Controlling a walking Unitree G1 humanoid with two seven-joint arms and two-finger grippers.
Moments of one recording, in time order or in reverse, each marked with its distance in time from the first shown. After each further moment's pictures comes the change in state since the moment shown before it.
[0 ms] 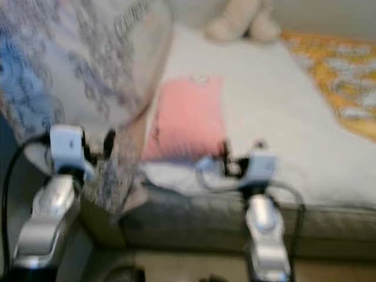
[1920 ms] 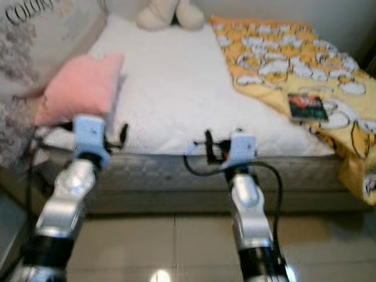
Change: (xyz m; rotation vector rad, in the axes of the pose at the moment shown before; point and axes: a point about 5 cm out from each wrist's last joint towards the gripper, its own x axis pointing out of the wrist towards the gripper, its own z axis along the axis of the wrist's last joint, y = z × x) left arm 0.037 -0.016 0.000 -0.005 -0.011 -0.028; right arm 0.044 0.015 0.003 -0.028 0.007 0.050
